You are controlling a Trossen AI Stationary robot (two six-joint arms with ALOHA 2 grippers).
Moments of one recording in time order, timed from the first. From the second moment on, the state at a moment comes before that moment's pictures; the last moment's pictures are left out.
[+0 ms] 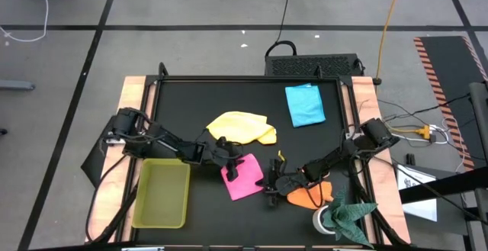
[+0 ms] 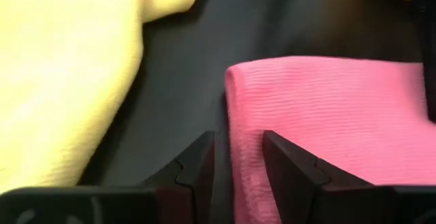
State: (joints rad) left arm -0.19 1.86 0.71 0.47 -0.29 -0.45; right arm 0.45 1.89 0.74 0.47 0.36 0.45
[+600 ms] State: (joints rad) left arm -0.28 1.72 0.71 0.24 -0.18 -0.41; right arm 0.46 1.87 0.74 0.44 0.34 0.48
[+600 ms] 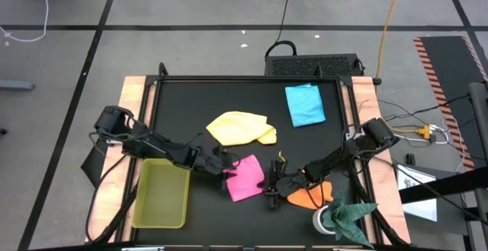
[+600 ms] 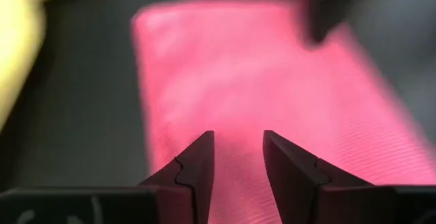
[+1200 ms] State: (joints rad) left arm -0.27 1.65 0.71 0.21 -0.20 -0.39; right arm 0.53 1.87 0.74 0.65 0.34 0.23
